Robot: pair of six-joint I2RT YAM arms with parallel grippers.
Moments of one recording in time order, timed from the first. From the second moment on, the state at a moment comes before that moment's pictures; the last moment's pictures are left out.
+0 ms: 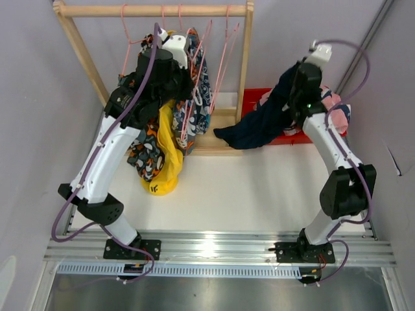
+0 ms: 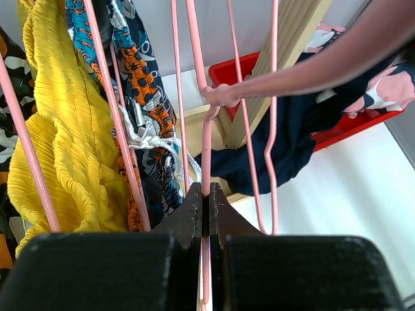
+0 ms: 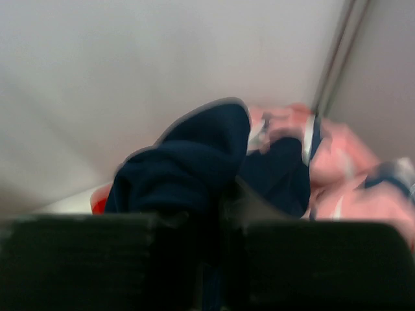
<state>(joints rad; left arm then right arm) -0.61 1.64 2.22 -0.92 -0.20 -0.20 0.19 1.70 1.65 0.07 0.54 0.11</state>
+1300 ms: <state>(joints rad) -0.50 2.11 2.53 -0.46 -0.09 -0.30 0.69 1.19 0.82 -0.17 0.61 0.55</state>
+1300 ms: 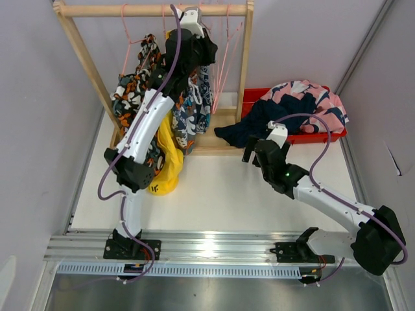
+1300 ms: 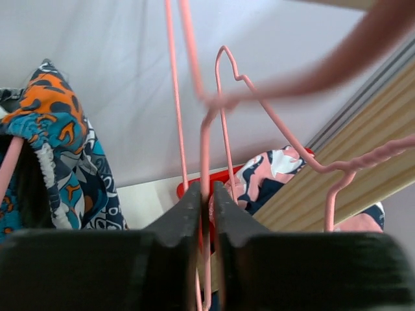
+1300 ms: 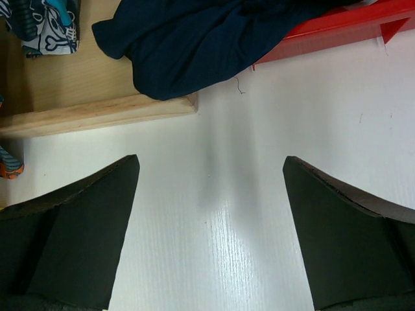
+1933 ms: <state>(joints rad) -0.52 1.53 2.22 -0.56 0.02 -0.29 0.78 1.19 0.81 -0.22 0.69 0.57</state>
